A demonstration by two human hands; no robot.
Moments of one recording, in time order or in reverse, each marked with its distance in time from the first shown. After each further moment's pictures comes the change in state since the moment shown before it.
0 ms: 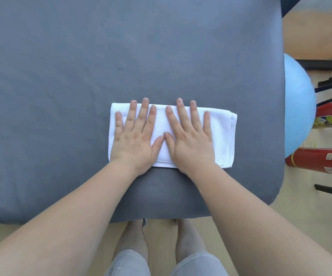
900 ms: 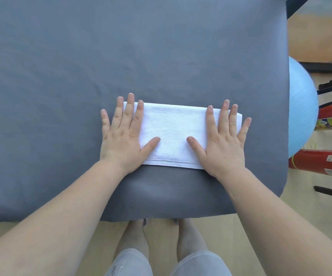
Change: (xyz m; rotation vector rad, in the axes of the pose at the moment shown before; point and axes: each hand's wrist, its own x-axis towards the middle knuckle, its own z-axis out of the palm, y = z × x) left_hand -0.007 -0.036 -0.006 -0.115 0.038 -0.058; right_hand -0.020 0.044 -0.008 0.003 0.023 0.172
